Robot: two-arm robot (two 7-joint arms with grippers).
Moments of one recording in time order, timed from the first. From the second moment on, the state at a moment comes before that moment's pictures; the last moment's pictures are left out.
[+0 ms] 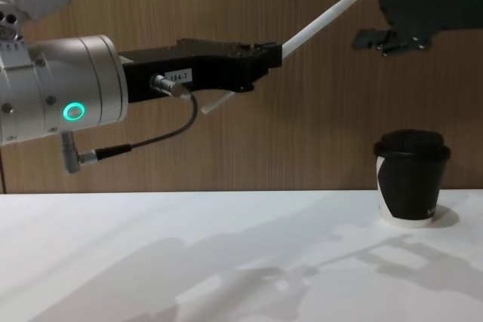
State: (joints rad) left arm -0.38 0.35 0.39 -1.61 -0.41 0.09 -0.56; right arm 0.39 0.19 -0.11 -1.72 1.06 0.84 0.06
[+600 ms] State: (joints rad) left arm -0.38 0.35 0.39 -1.61 -0.41 0.09 -0.56; right arm 0.44 0.19 -0.14 -1.65 1.05 0.79 0.08
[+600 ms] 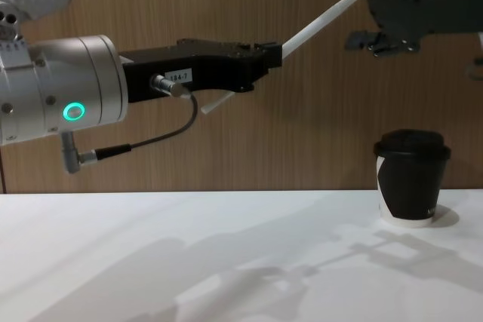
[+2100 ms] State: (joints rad) left arm -0.38 0.35 0.39 -1.61 -0.41 0.09 -0.56; right arm 0.45 0.19 -0.15 -1.62 1.04 0.77 0.09
